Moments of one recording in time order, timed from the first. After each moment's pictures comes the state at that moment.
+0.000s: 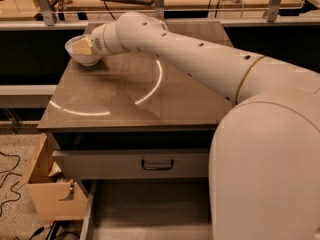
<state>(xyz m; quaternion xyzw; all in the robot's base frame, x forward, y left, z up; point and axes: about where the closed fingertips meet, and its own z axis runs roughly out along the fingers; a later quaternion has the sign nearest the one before) 0.769 0.220 0.903 -0.34 0.75 0.27 0.50</state>
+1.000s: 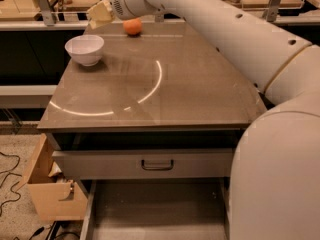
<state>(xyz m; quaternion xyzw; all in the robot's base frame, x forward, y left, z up) 0.776 0.148 1.002 -0.39 0.72 0.20 0.53</state>
